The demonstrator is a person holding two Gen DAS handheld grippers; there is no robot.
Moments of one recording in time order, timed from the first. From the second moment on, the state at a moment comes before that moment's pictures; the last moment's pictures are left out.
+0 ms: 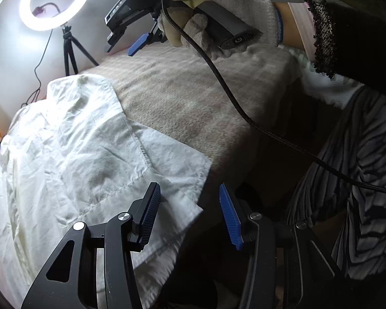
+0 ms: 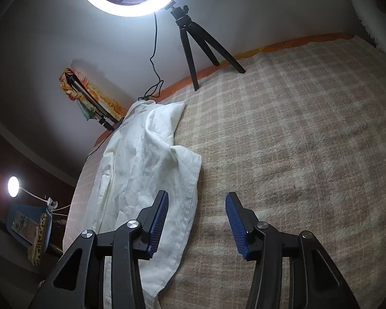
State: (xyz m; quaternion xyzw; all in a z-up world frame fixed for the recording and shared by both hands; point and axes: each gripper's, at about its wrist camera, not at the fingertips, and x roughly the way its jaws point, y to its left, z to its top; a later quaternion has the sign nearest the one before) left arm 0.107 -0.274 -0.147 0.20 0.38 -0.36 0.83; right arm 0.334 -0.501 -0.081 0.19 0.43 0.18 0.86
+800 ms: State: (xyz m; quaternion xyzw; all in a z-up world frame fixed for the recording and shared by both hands) left arm 0.112 -0.235 -0.136 0.03 0.37 -0.37 0.85; right arm 0.388 -0.439 -0.123 0.11 0.47 0.19 0.85
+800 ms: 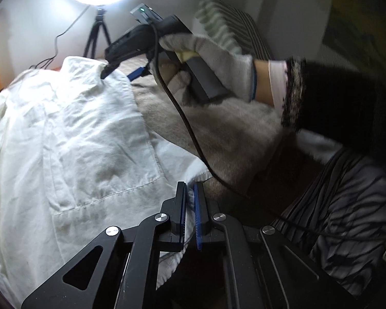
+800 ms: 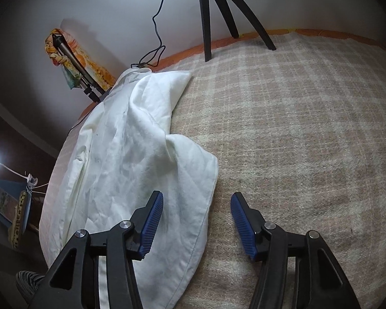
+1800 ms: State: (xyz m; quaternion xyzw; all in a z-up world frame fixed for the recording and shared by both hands) left arm 0.075 -0.128 -0.114 -0.13 0.33 -0.28 0.89; right arm 0.381 -0.271 -0.045 -0.07 0.45 0.15 0.88
